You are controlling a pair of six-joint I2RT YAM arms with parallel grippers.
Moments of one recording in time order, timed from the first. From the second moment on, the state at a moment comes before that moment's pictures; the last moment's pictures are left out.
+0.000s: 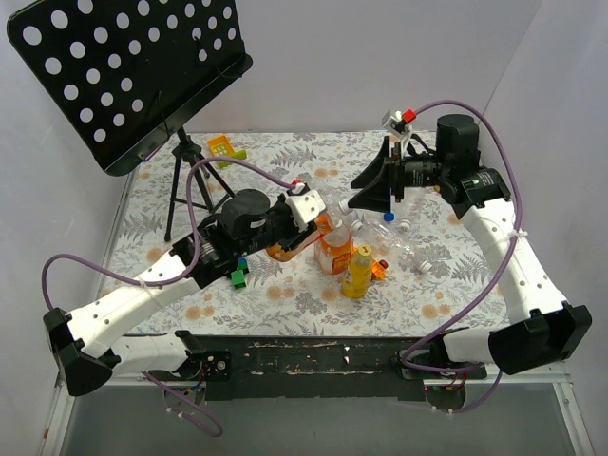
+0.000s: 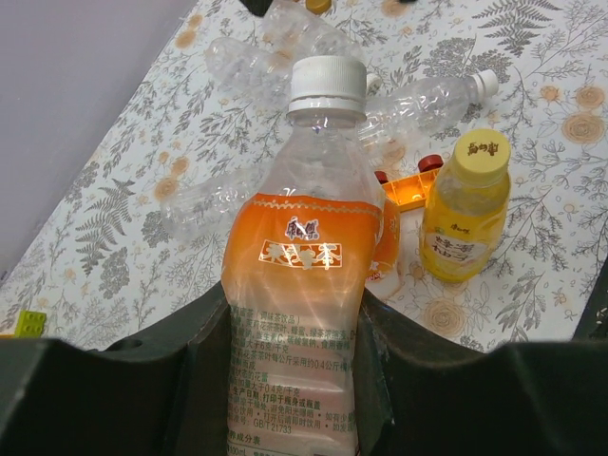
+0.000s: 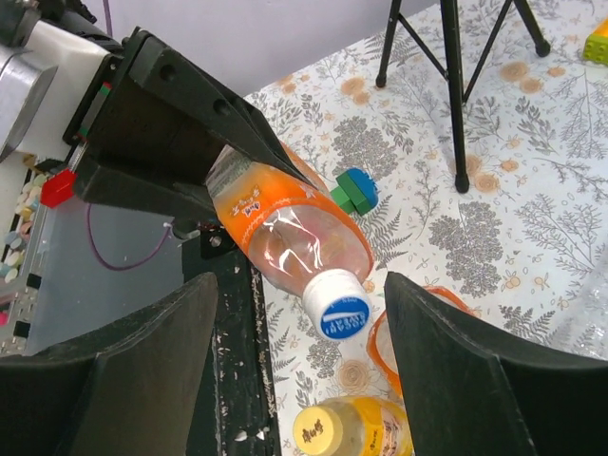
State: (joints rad) left arm -0.92 1.12 1.14 -0.32 0.04 0.31; right arm 0.29 1.30 1.42 -0.52 -1.19 0.01
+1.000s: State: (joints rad) left arm -0.95 1.11 1.16 -0.29 -0.04 0.33; right arm 0.34 1.36 1.44 -0.61 -1.11 -0.03
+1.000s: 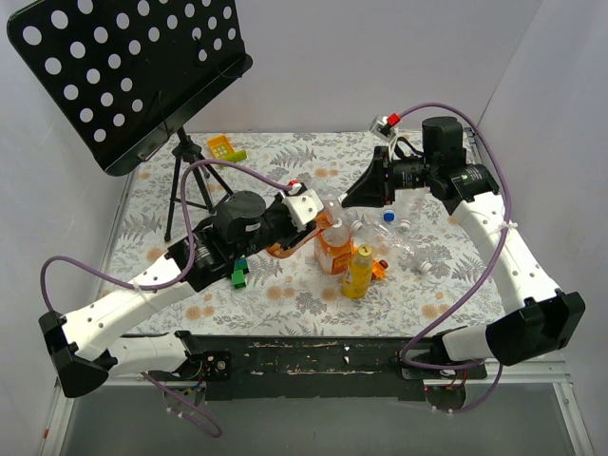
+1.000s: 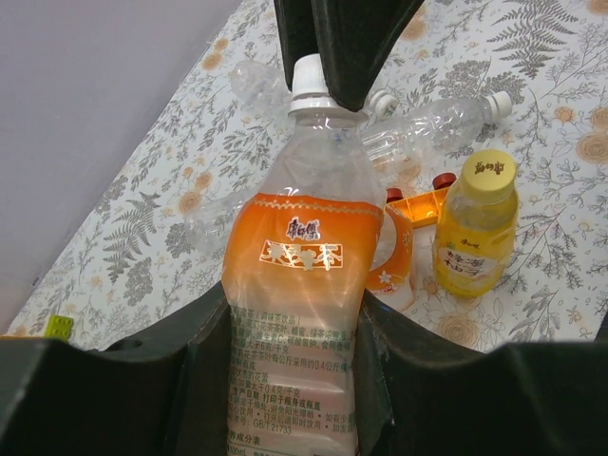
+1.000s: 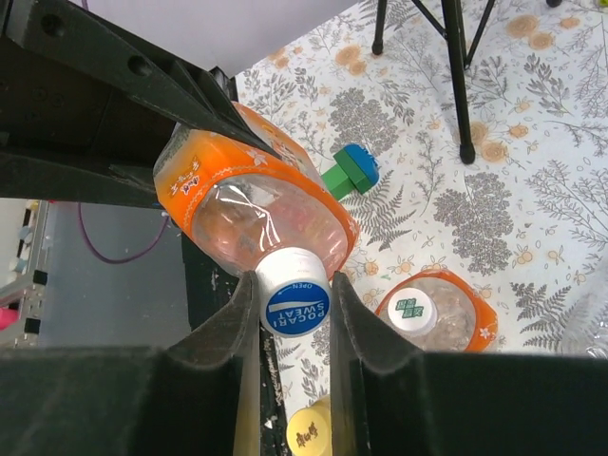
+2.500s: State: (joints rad) left arm -0.55 1.06 1.09 -0.38 0.78 0.24; right arm 0.32 1.22 1.30 -0.44 -1.32 -0.16
